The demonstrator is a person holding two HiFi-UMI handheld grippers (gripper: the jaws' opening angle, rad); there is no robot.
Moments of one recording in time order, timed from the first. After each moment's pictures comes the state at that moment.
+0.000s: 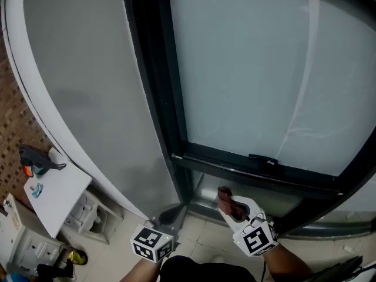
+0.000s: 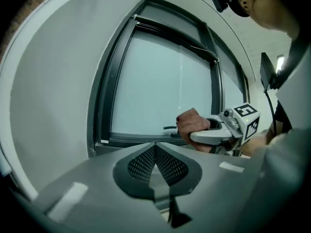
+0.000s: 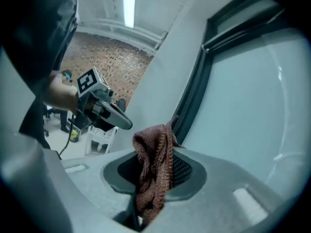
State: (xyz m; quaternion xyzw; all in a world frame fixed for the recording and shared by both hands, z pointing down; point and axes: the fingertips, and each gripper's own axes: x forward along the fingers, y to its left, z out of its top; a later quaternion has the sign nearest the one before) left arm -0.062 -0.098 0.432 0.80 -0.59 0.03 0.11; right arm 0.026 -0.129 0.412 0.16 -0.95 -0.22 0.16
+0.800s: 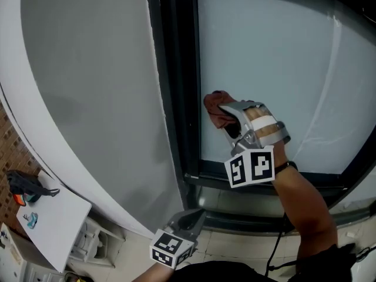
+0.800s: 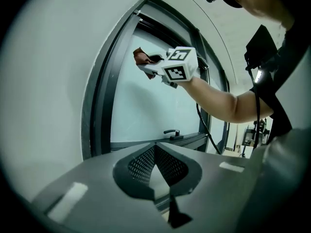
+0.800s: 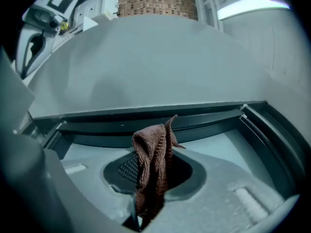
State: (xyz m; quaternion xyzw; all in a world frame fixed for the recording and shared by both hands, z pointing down) left arm -0.126 -0.137 0.412 0.86 -0.50 0.04 0.10; right arm -0.156 -0.289 0.180 0.32 -0.66 -0.63 0.25
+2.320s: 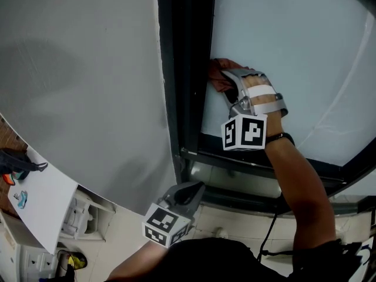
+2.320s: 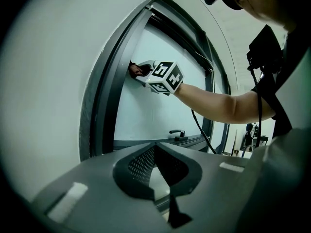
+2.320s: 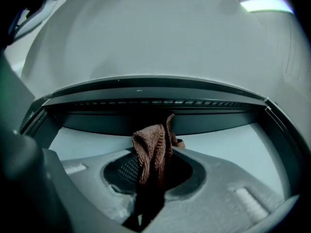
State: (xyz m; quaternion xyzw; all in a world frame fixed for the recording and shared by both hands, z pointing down) left arm -0.140 -0.175 0.428 0.86 -0.49 0.02 0.12; right arm -0.188 -0.374 0.235 0.33 -0.62 -0.65 0.29
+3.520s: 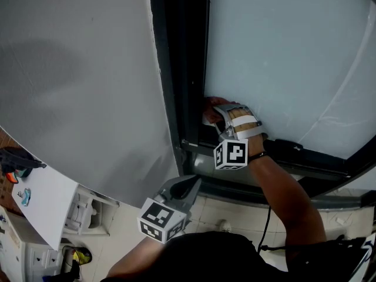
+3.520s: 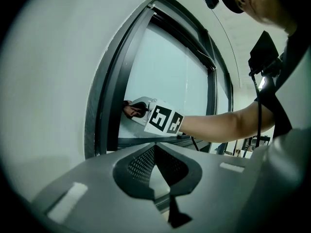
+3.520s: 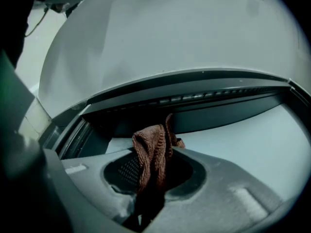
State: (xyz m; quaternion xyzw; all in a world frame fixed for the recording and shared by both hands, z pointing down) left arm -0.150 -0.173 0.434 0.85 -0.50 0.02 0.13; right arm -0.186 -0.373 0.409 0.27 -0.68 -0.58 0.36
